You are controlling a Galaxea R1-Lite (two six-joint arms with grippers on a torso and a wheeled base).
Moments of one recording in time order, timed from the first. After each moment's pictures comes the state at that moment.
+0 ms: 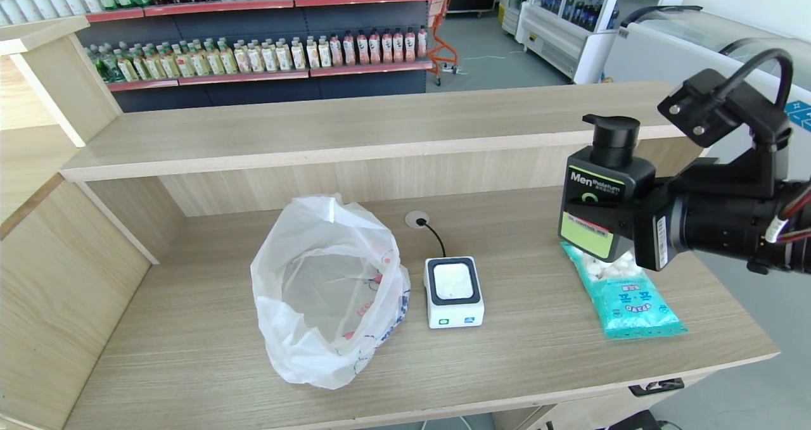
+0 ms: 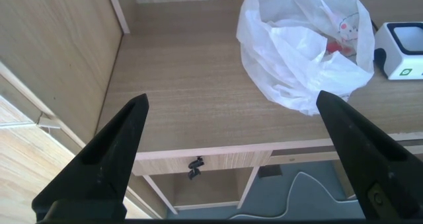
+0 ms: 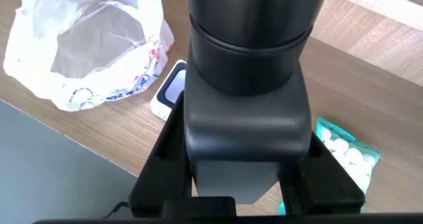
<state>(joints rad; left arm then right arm) 0.00 0.00 0.00 0.00 0.01 0.00 0.56 1.35 -0.96 -0.12 -0.06 -0.25</state>
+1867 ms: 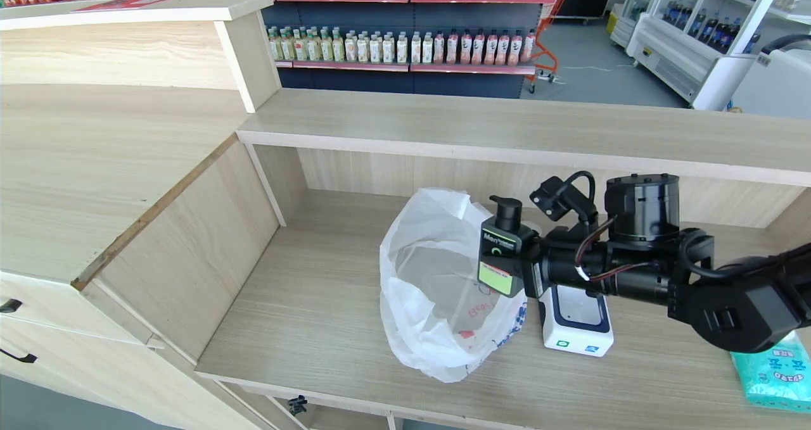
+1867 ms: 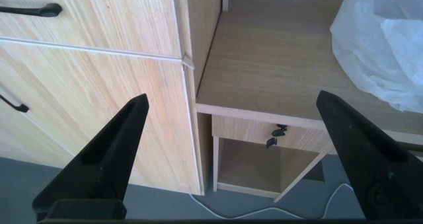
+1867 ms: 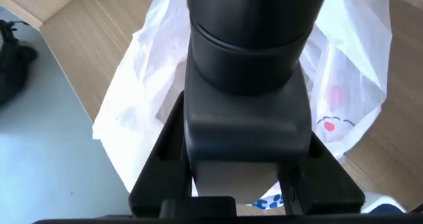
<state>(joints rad) 0.00 0.00 0.00 0.00 0.01 0.00 0.43 1.81 -0.81 -0.65 0.33 -0.15</state>
